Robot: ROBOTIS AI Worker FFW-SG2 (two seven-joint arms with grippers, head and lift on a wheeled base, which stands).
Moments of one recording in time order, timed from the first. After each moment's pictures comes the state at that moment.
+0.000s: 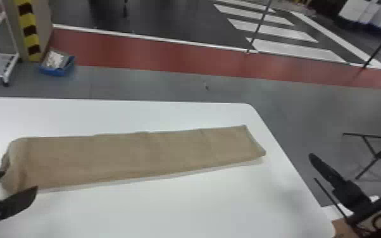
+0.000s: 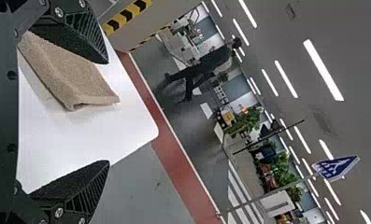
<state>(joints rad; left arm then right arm) 0.19 0.25 0.11 -1.90 0.06 0.66 -0.74 0.20 -0.25 -0.88 -1.60 -0.63 0.52 0.69</state>
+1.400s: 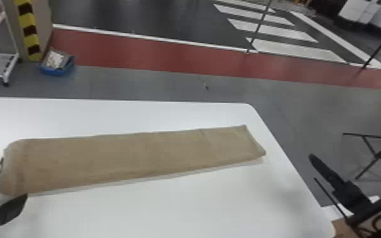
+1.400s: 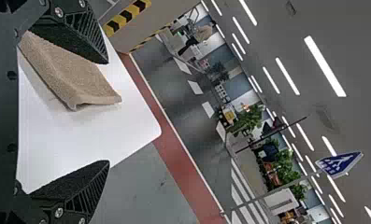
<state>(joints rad) 0.22 0.24 0.10 -1.93 -0.17 0.58 -0.74 0.20 -0.25 -0.89 -1.61 -0.64 0.55 0.69</state>
